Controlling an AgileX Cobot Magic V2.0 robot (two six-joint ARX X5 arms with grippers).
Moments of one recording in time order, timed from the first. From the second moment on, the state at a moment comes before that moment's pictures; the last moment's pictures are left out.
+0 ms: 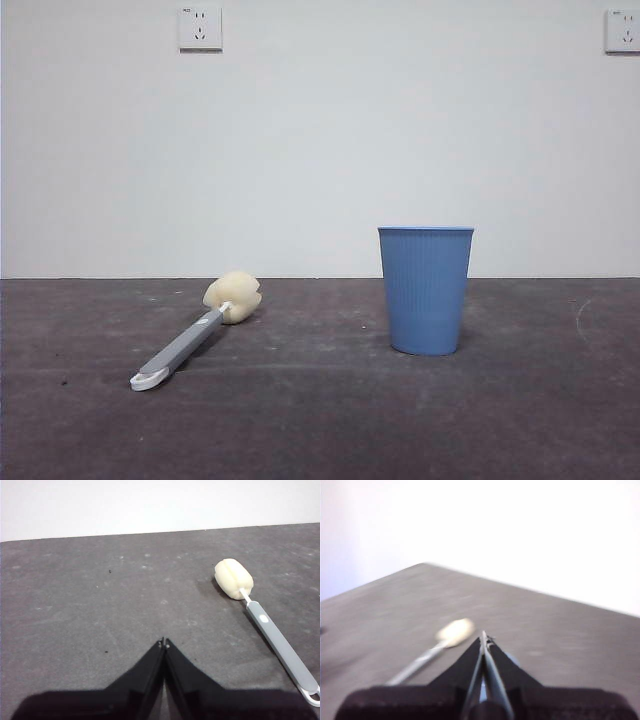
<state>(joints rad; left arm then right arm) -0.02 0.00 0.02 -0.18 0.10 0.01 0.42 0.36 0.79 -0.52 -0.08 -0.08</state>
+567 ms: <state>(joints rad) -0.02 0.00 0.02 -0.18 0.10 0.01 0.19 0.09 0.13 -0.08 -0.05 -0.06</state>
